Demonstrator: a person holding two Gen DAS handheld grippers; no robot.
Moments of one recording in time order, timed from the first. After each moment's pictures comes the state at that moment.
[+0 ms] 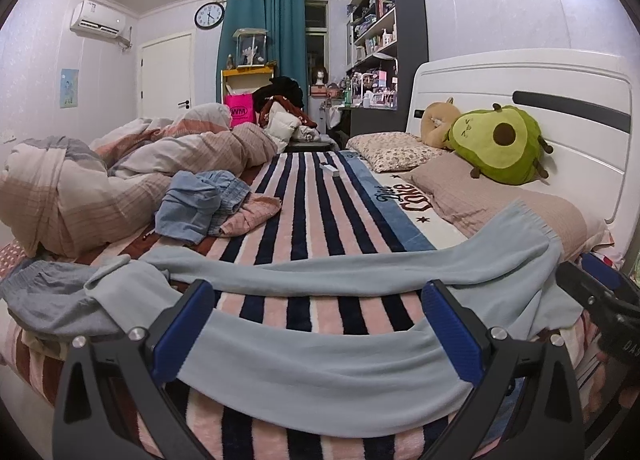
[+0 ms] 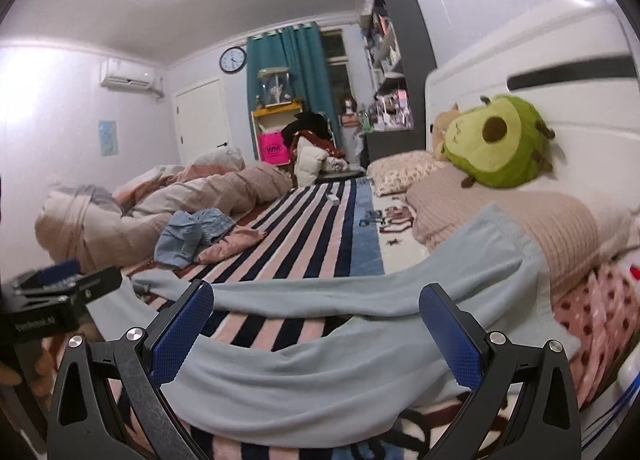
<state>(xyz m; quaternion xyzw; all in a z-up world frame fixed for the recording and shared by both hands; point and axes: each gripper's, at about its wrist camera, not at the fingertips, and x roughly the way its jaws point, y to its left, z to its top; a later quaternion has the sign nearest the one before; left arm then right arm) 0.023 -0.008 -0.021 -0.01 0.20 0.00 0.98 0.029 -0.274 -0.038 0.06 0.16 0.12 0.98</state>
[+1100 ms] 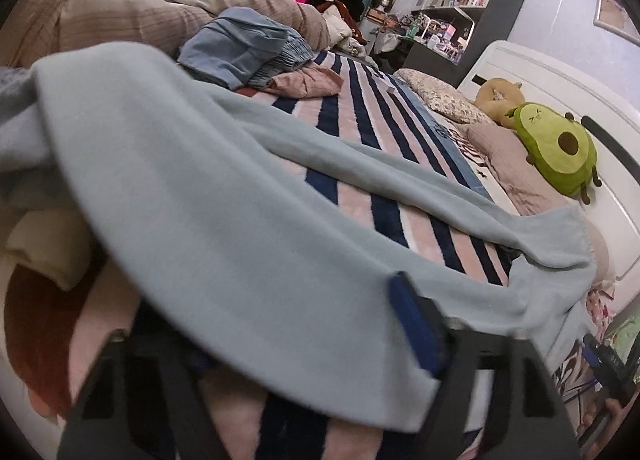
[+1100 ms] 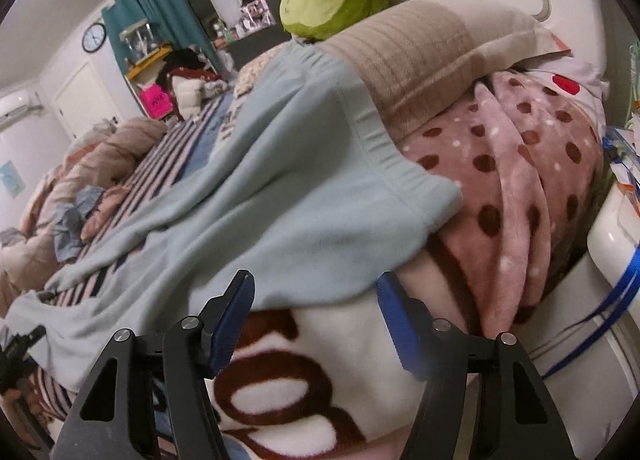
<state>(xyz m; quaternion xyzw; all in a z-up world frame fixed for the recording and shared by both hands) 0.101 0.099 -0.151 -0.18 0.36 0.00 0.92 0.070 -0.452 -0.165 0.19 0.35 -0.03 0.92</state>
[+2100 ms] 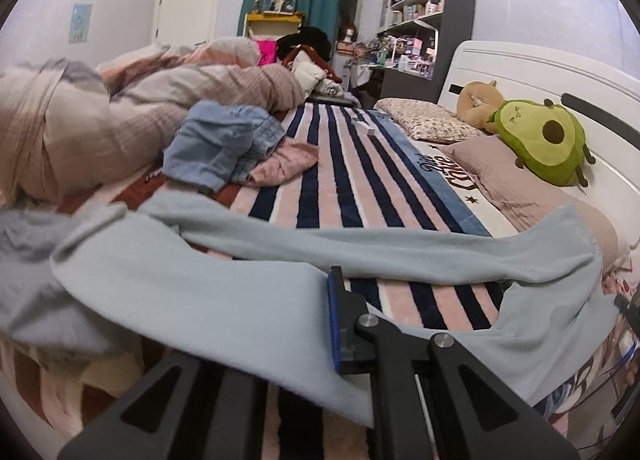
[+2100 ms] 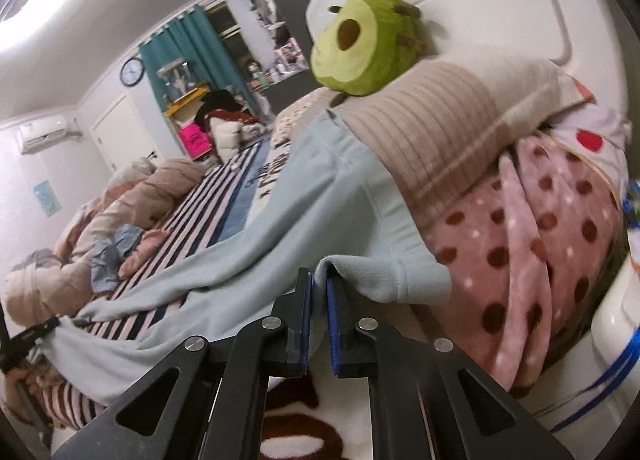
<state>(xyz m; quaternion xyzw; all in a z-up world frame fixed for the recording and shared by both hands) 0.111 0.086 -0.068 -0.07 0.28 0.01 0.96 0.077 -0.479 -0.119 0.21 0.24 0.04 0.95</state>
